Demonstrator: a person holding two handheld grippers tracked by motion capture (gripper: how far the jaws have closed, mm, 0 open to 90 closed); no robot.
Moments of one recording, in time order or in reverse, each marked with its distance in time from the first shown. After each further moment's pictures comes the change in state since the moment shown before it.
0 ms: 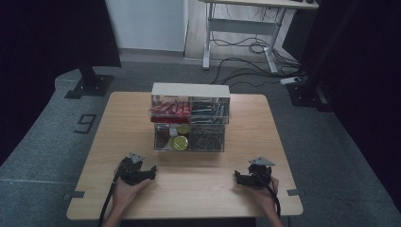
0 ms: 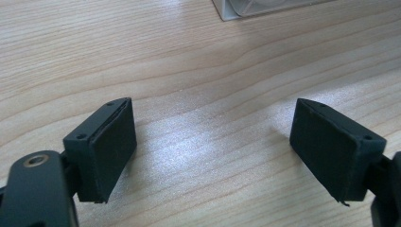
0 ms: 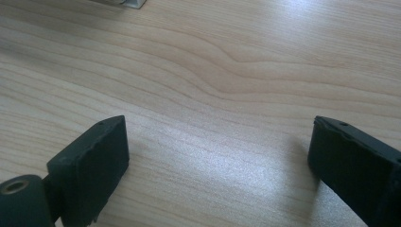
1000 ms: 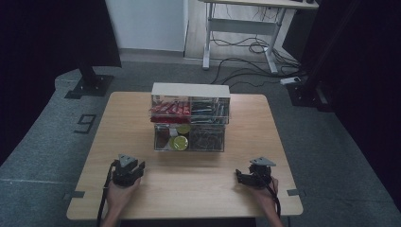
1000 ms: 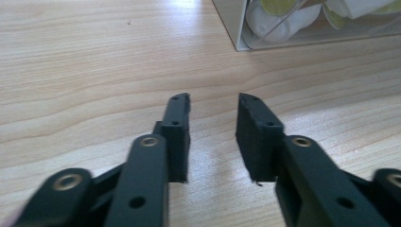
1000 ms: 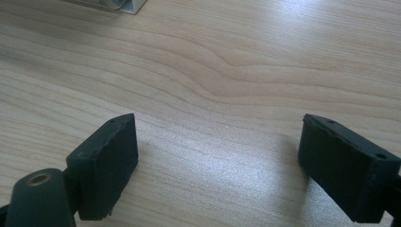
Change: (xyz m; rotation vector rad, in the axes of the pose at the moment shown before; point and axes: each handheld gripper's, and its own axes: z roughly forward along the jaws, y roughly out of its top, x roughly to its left) left arm 0.012 -0.006 -0.029 -0.114 0.005 -0.079; right arm -0.001 0.000 -0.001 -0.015 -0.009 0.009
